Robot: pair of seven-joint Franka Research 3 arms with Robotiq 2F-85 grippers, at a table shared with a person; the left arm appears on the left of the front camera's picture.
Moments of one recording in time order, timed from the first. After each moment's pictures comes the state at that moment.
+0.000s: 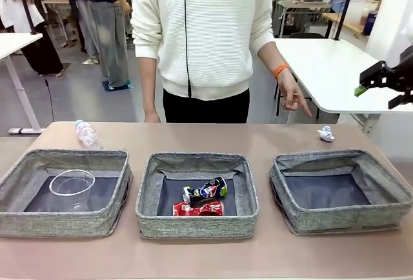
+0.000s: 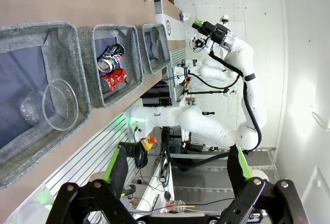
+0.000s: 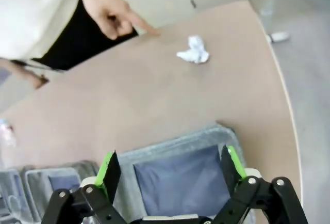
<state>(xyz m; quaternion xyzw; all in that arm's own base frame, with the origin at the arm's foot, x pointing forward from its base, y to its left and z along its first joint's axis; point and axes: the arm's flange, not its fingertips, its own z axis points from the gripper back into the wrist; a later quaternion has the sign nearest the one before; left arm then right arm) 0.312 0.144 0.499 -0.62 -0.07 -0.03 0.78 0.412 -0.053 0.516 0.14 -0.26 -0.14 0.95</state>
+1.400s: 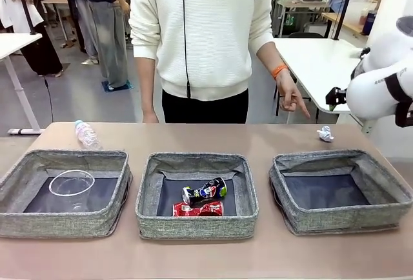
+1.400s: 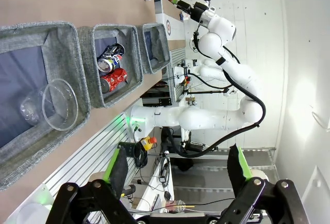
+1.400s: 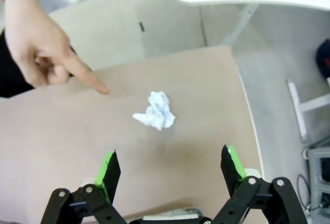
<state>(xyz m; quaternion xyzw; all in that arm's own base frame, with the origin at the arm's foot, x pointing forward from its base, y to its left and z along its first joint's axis) 0.312 0.144 0.499 -0.62 -0.07 -0.03 0.78 0.528 -0.023 0.424 -0.04 -0.29 -0.09 0.95</state>
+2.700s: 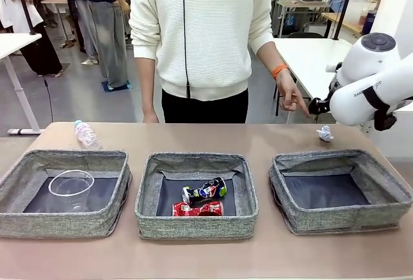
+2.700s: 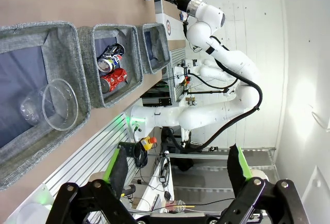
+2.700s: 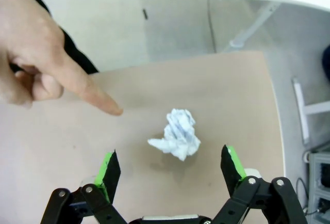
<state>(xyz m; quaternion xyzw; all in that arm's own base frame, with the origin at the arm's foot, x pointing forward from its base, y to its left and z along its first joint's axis) 0.312 0.144 0.499 -0.62 -0.07 -0.03 0.78 0.586 -0.006 0.370 -0.04 -0.26 -0.07 0.96</state>
